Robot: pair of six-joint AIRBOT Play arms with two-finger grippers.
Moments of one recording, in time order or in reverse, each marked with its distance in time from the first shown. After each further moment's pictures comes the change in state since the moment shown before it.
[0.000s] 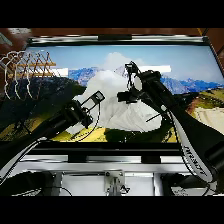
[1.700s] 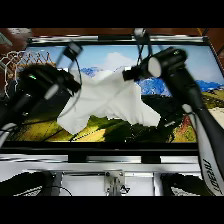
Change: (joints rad) left arm 0.163 0.073 0.449 0.056 -0.009 -0.029; right arm 0.000 0.165 0.232 -0.176 -0.030 -0.091
